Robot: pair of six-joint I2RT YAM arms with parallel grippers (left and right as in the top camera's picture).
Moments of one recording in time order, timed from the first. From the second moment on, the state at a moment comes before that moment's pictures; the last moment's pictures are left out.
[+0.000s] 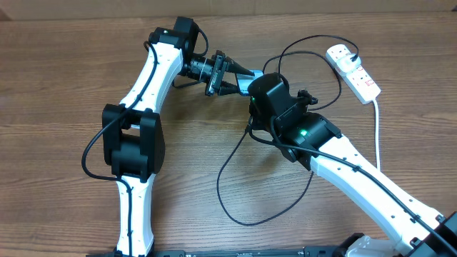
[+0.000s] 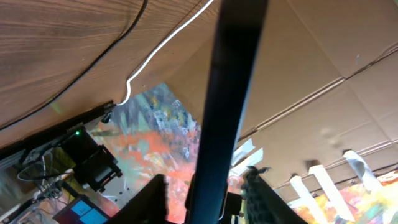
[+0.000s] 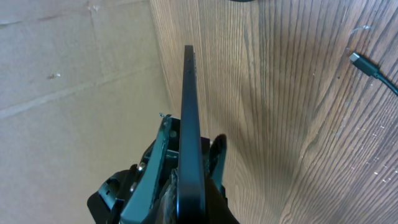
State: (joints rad) left arm -0.23 2.34 2.07 -1.22 1.30 -0.92; right arm 0.65 1.48 1.22 -0.48 0.30 2.09
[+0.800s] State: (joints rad) left arm -0.23 2.34 2.07 -1.19 1.31 -0.96; right arm 0.65 1.48 1.22 -0.43 0.28 2.09
